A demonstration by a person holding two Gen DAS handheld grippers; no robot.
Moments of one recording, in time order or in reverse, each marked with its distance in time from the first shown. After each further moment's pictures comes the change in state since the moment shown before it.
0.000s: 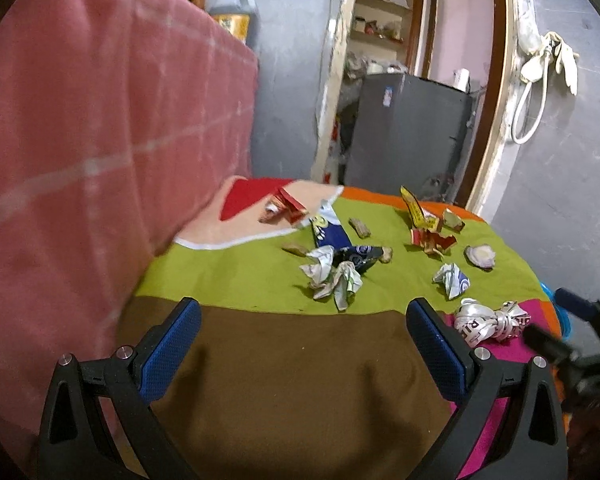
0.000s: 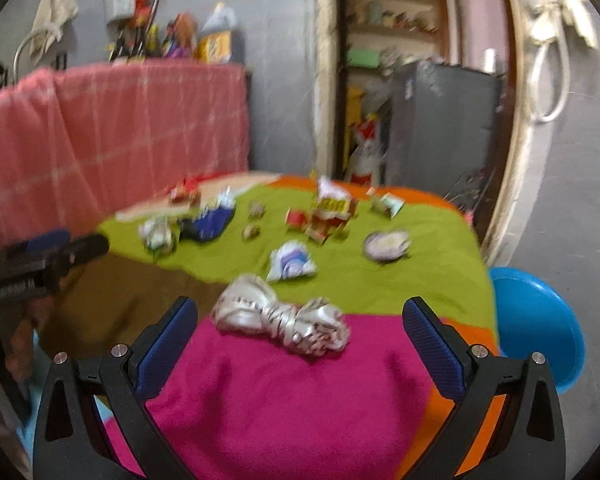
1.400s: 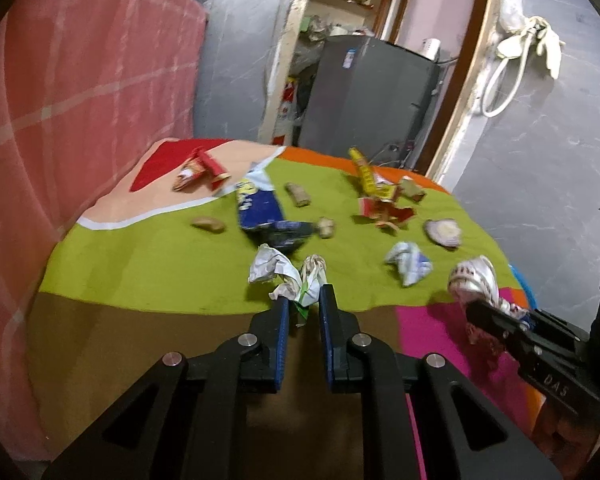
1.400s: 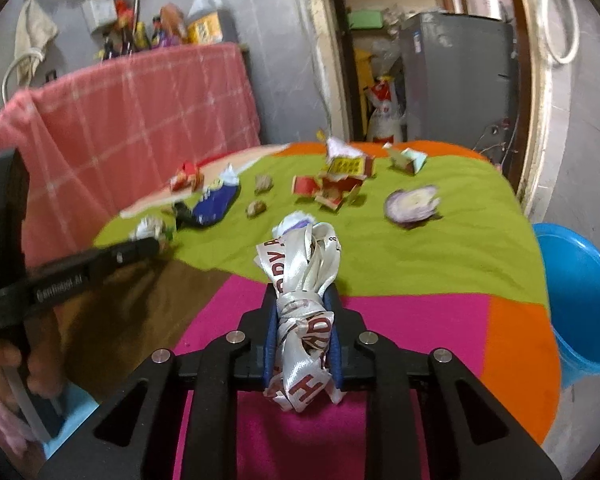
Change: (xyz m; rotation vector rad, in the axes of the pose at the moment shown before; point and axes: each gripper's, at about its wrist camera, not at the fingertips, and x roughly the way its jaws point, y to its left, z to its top) left arm 0.034 -0.031 0.013 0.019 0.116 -0.161; right arm 0.025 -0.025 -0.004 0.150 0.038 0.116
